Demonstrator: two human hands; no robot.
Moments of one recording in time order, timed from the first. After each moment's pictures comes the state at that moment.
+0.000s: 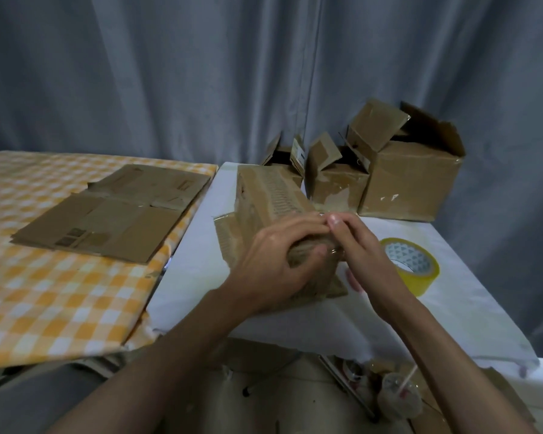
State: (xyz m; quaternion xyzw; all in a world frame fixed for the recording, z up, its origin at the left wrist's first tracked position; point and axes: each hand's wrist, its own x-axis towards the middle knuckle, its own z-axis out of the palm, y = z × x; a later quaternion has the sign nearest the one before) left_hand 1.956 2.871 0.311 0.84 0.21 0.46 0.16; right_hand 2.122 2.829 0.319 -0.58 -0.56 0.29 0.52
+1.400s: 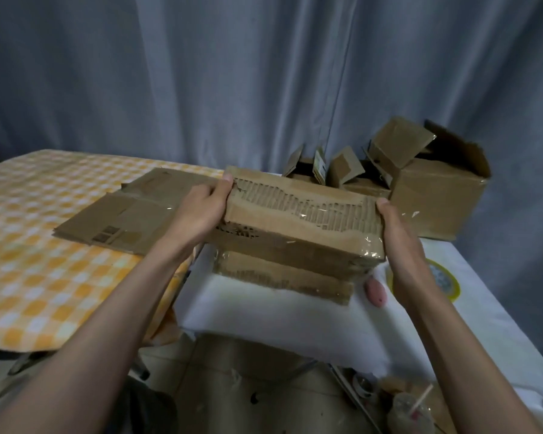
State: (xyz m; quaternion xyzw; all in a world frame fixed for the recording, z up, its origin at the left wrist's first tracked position) left_hand 1.857 2.934 0.354 0.62 0.57 0.46 0.29; right_hand 2.120 2.850 0.358 -0.65 -0.42 0.27 0.57
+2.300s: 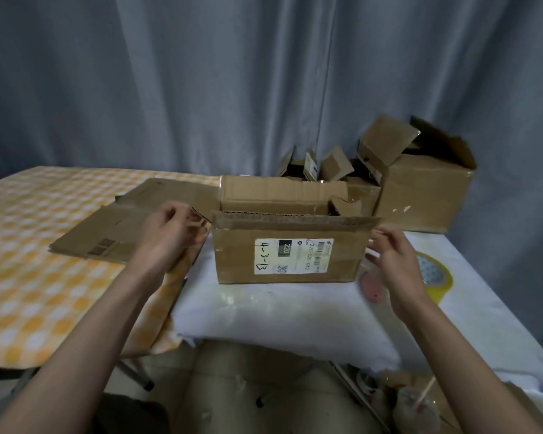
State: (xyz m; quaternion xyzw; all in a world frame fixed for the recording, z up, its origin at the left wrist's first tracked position) left_hand 1.828 2.913 0.336 0.49 0.53 0.55 0.42; right_hand 2.152 2.856 0.302 -0.64 -0.39 0.26 0.61
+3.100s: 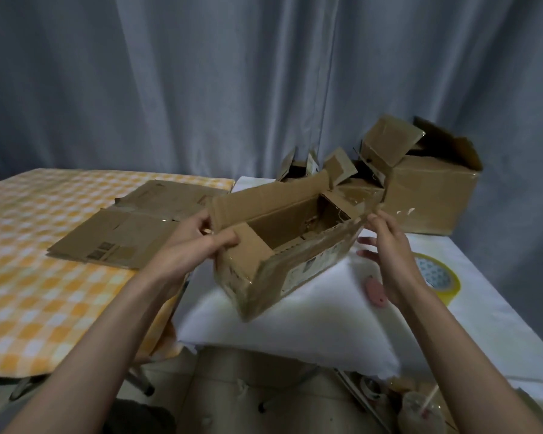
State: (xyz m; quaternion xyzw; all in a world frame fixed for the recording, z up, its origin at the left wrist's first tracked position) left_hand 1.844 2.902 0.340 0.62 0.47 0.43 0.46; right_hand 2.139 2.870 0.322 -0.60 -0.39 0.33 0.62
